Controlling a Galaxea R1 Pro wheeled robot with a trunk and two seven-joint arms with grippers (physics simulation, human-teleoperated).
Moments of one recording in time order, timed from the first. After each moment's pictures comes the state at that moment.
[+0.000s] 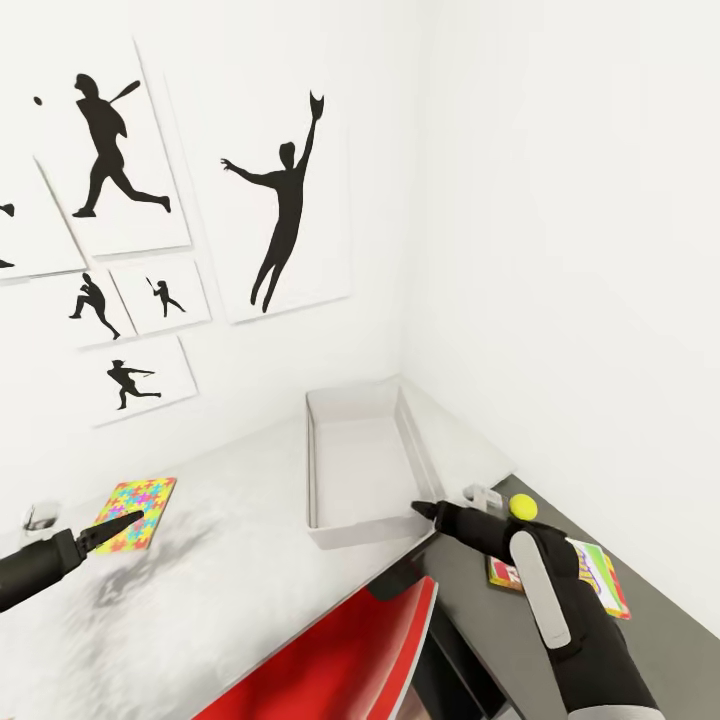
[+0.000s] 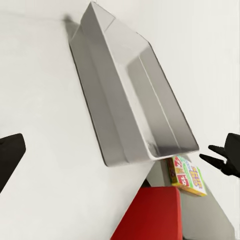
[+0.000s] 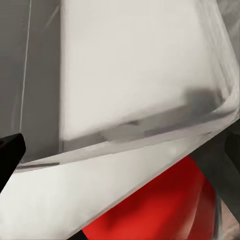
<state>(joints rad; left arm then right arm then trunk) -0.28 0.25 0.73 -1.51 0.06 1.02 -1.29 -0.42 0.03 -0.05 -1.37 -0.47 0.89 0.12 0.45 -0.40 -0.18</state>
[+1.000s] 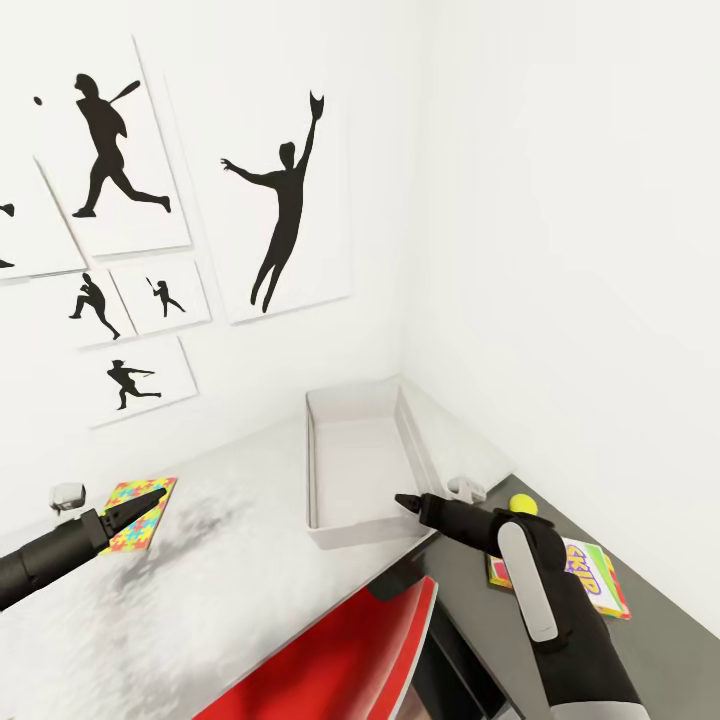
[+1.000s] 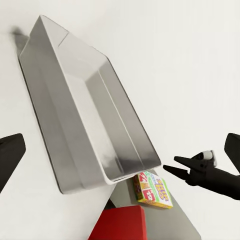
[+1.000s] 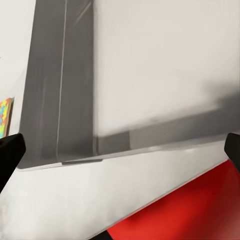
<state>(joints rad) -0.34 0.18 0.70 -1.49 0.13 1.01 -1.30 -0.43 0.09 -0.04 -1.42 -0.48 0.95 0.12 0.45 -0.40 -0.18</state>
